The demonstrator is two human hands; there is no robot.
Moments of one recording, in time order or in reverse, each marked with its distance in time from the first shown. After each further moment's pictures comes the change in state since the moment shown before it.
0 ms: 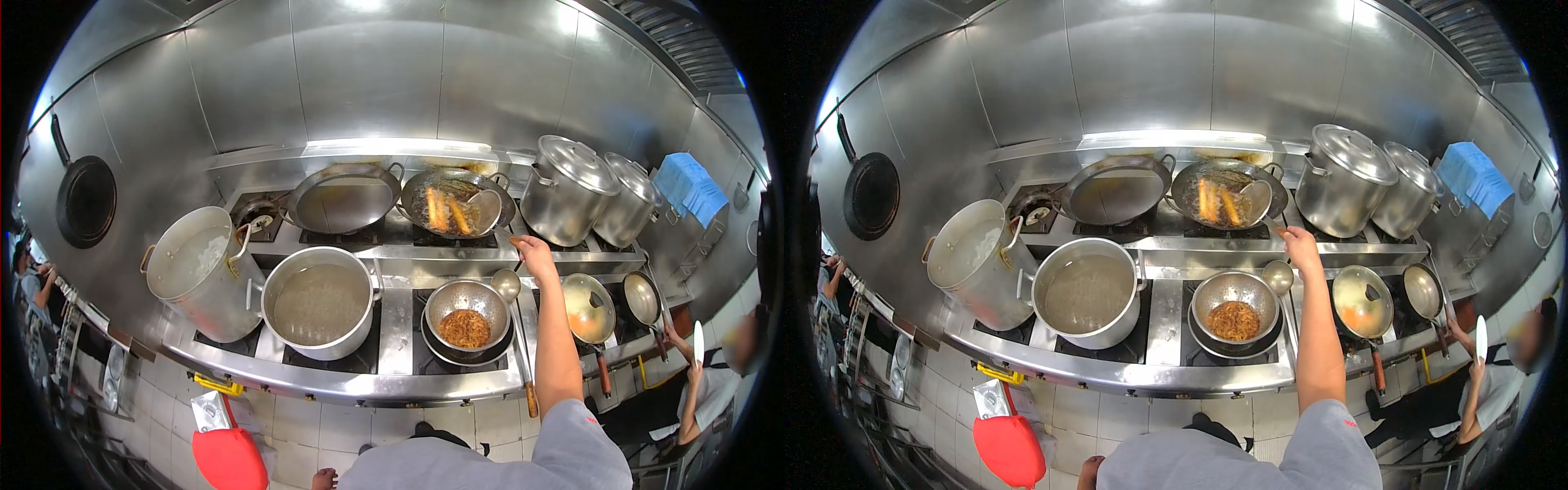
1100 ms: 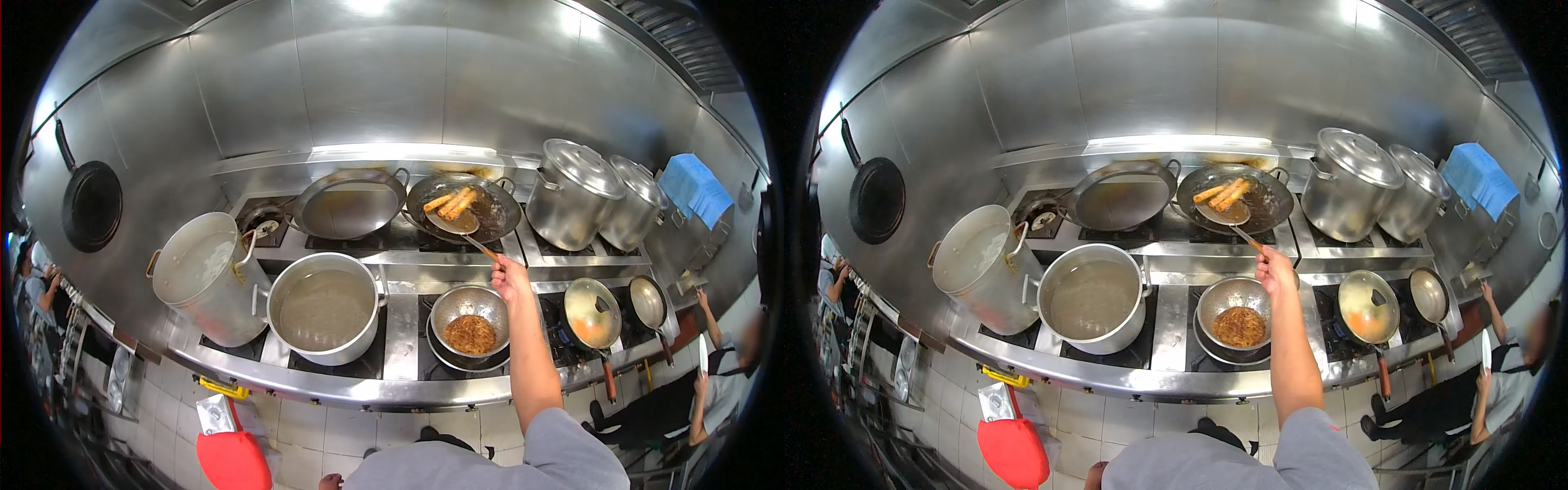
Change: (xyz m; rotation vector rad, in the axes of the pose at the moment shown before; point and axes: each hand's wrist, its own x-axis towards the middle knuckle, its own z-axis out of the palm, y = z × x) left_hand -0.001 -0.006 0.004 0.144 0.030 0.038; right_hand -0.016 0.013 0.072 1.020 -0.152 0.572
